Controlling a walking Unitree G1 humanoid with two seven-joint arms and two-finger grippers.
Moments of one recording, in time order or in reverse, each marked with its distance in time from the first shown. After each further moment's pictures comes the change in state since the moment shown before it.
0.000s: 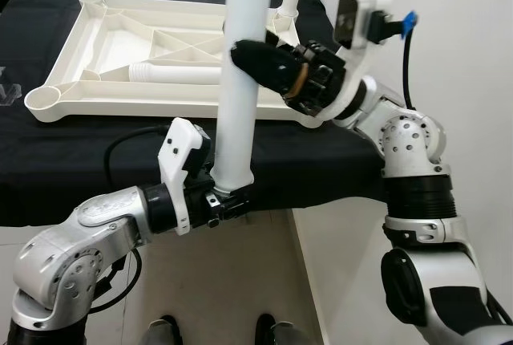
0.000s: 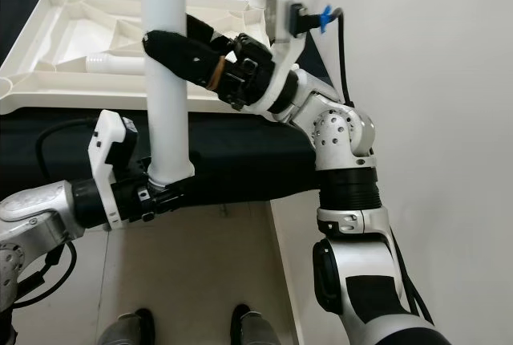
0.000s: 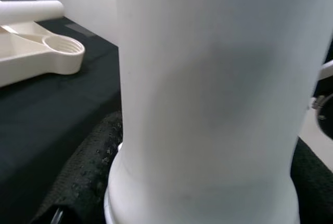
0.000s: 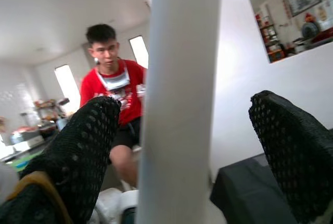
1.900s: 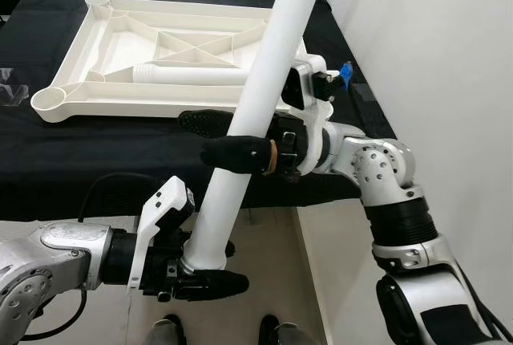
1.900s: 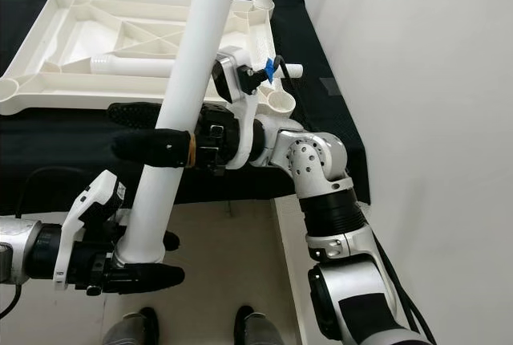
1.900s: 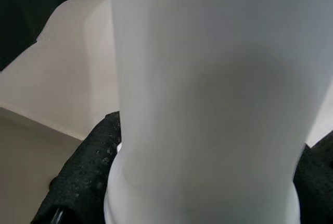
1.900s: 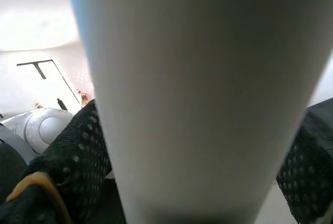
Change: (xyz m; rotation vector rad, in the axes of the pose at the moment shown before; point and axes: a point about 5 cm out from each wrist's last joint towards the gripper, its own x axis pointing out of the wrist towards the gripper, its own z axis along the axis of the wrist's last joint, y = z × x) left arm -0.042 -0.014 -0.034 -0.134 0.383 -0.268; right arm 0.012 0.014 -0.062 0.253 0.198 0.138
